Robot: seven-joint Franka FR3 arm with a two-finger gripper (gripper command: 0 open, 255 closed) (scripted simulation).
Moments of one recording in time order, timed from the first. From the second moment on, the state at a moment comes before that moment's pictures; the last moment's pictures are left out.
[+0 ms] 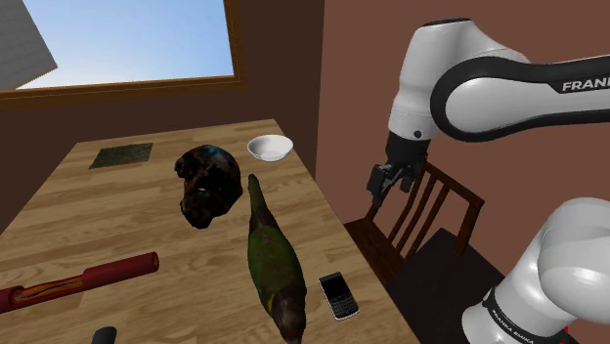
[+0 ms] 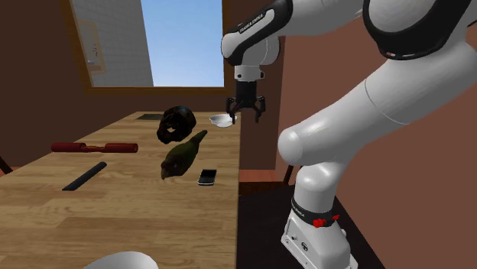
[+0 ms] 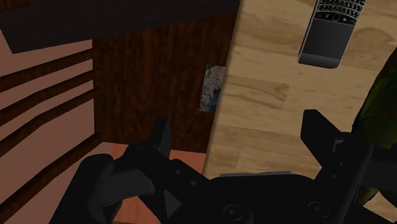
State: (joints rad) arm 0.08 -0.78 0.22 -2.67 0.18 1.90 0.29
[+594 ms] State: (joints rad) arm 0.15 -0.61 0.39 -2.76 0.31 2.17 0.46
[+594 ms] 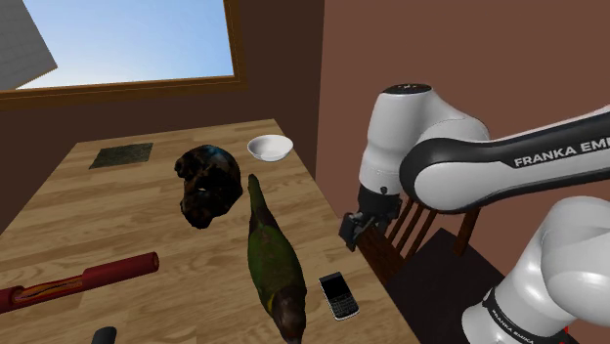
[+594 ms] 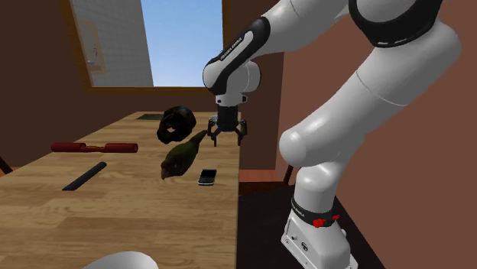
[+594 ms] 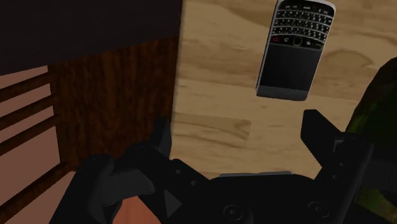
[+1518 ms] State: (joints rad) arm 0.15 -0.20 0.61 -2.74 0.33 2.59 0.67
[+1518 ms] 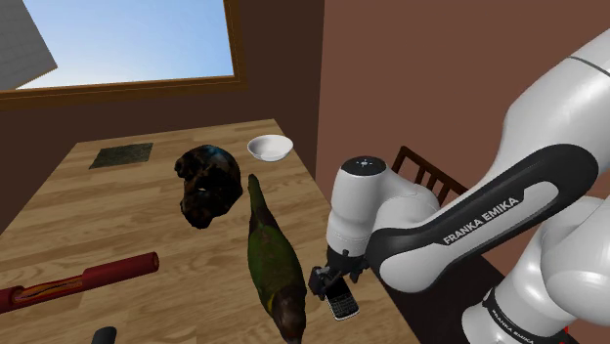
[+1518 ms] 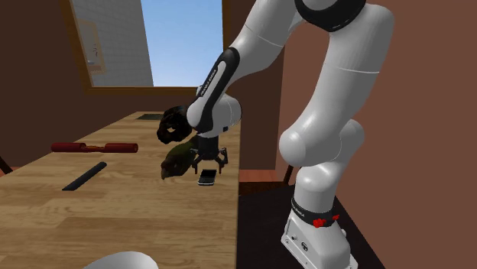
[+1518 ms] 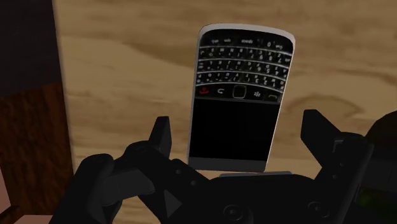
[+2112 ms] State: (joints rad) arm 0.13 -0.15 0.62 -2.75 0.30 2.64 0.69
